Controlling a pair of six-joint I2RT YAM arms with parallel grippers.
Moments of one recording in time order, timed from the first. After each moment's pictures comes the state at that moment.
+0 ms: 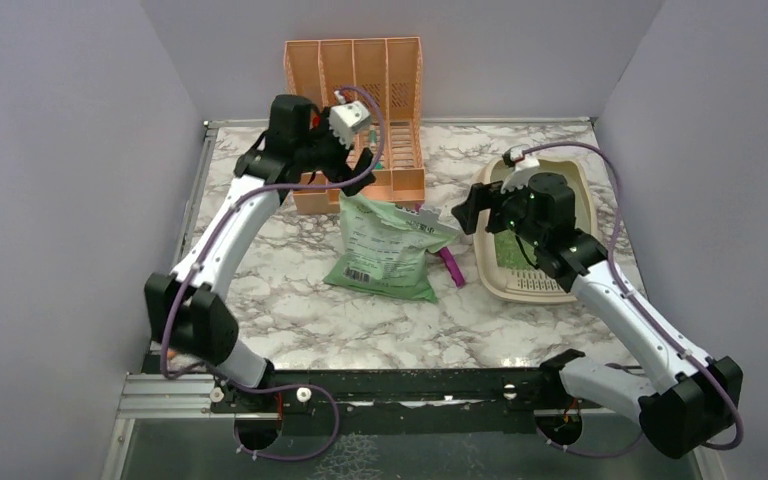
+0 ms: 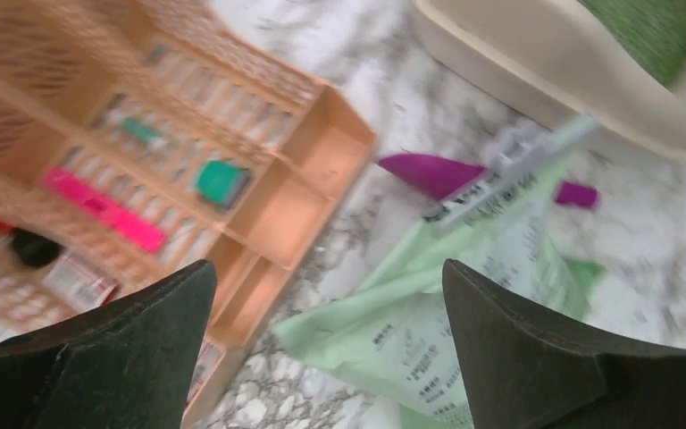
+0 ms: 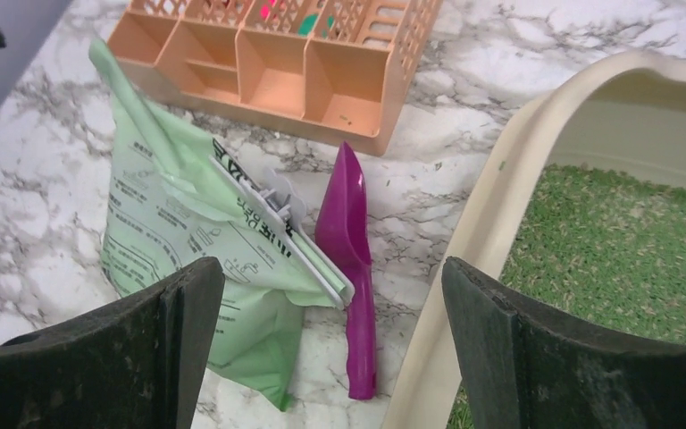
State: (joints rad) left arm -0.33 1.63 1.61 -0.58 0.62 0.40; right arm 0.43 1.07 0.88 -0.16 -0.11 0.16
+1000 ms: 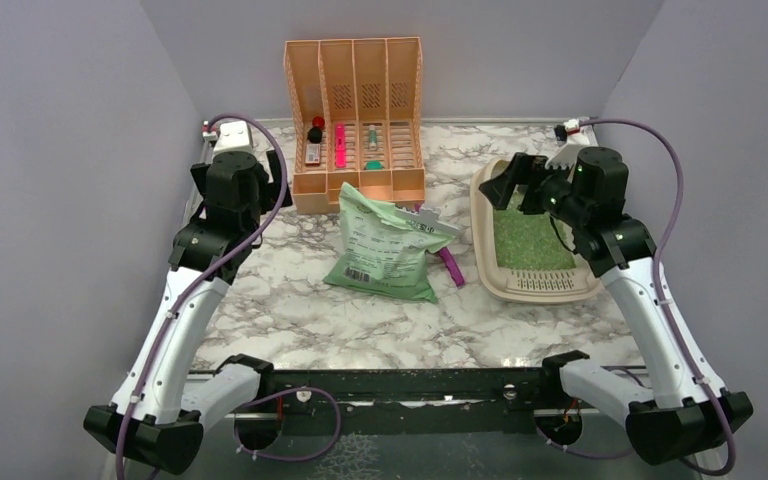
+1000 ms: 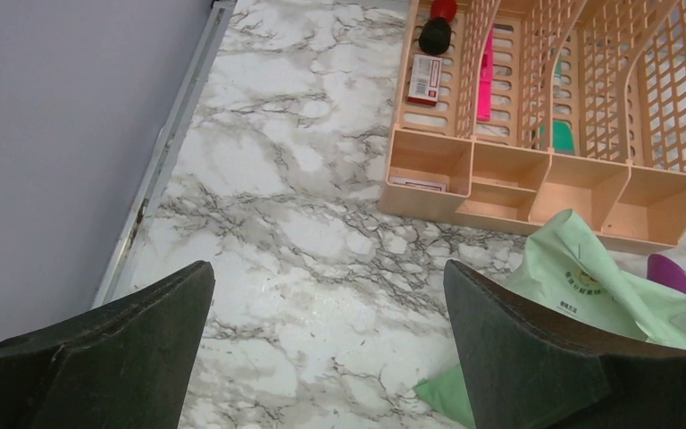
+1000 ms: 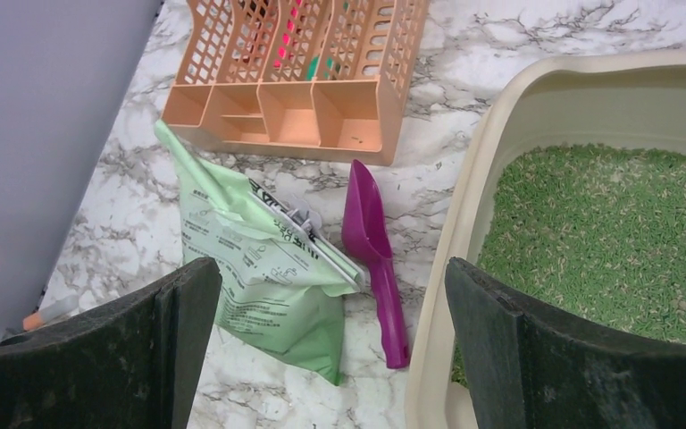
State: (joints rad) left arm -0.29 1.01 1.22 -0.62 -0.45 -0.22; right arm 0.22 1.04 1.16 -0.47 -0.24 0.33
